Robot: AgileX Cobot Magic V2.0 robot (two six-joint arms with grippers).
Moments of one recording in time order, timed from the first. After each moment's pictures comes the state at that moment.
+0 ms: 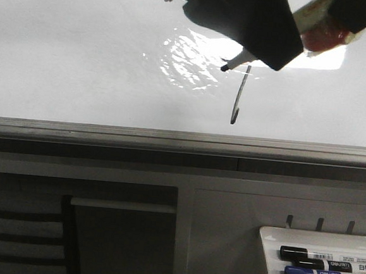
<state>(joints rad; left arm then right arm) -0.86 1.50 -1.21 -0.57 0.60 0.96 0.42 1.14 -1.12 0.36 1.06 -1.10</state>
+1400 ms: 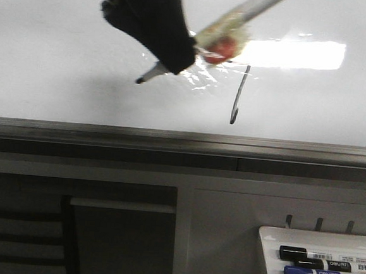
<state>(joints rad) -0.71 1.48 -1.21 -0.28 0.75 0.61 0.25 1.00 -1.12 0.26 1.08 -0.85</state>
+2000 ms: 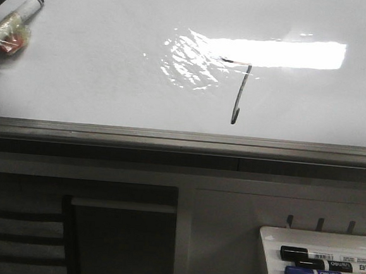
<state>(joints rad) -0.21 1.40 -1.06 -0.10 0.72 0.13 0.17 0.97 -1.08 0.26 1.08 -0.83</state>
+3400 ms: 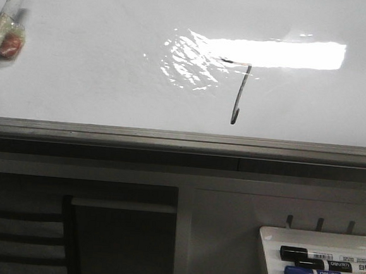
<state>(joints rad) -0.17 1.03 -0.97 -0.17 0.69 0.16 0.17 0.87 -1.06 0.20 0.97 -0.37</state>
